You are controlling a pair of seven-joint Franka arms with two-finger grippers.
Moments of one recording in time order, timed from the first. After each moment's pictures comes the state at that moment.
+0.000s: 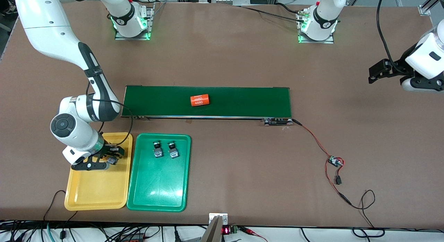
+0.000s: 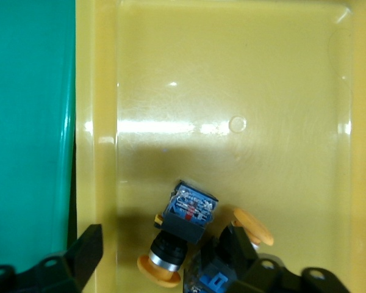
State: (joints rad) left arm -0.04 0.01 -0.01 -1.59 0.00 1.55 0.00; right arm 0.02 0.73 0.08 -1.54 -0.20 2.40 0.16
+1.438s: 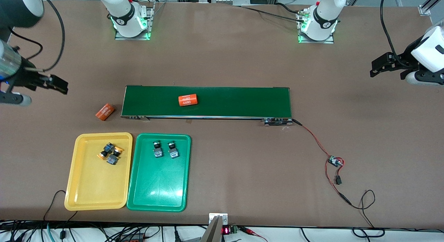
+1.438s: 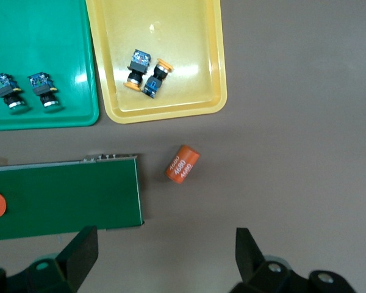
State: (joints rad) left arm 0.00 -0.01 -0.01 -1.62 -0.03 1.53 0.04; right arm 0.02 0.09 0.03 -1.53 -0.11 1.55 0.14
